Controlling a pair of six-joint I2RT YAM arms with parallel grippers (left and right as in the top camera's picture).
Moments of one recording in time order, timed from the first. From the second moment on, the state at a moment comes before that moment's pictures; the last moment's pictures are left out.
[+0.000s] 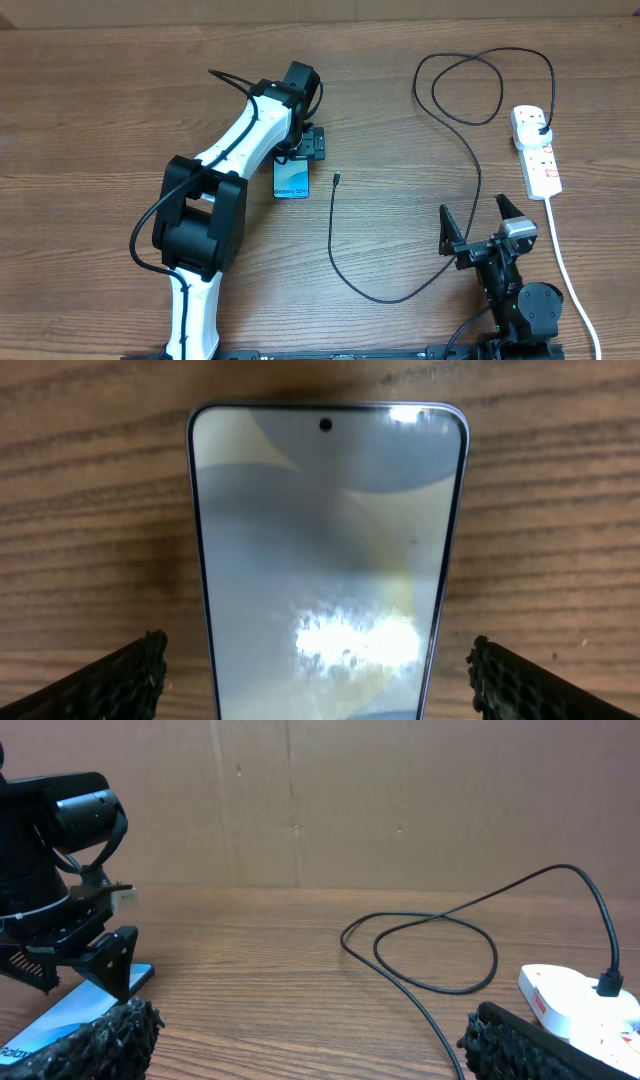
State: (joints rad) left arm -0.39 2.20 1.70 -0.96 -0.06 -0.44; right arm 0.05 0.01 0.02 -0.02 -0.15 0.05
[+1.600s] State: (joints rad) left arm -0.39 2.20 1.62 -0.92 -0.05 -0.44; right arm 0.05 0.01 0.02 -0.02 -0.15 0.05
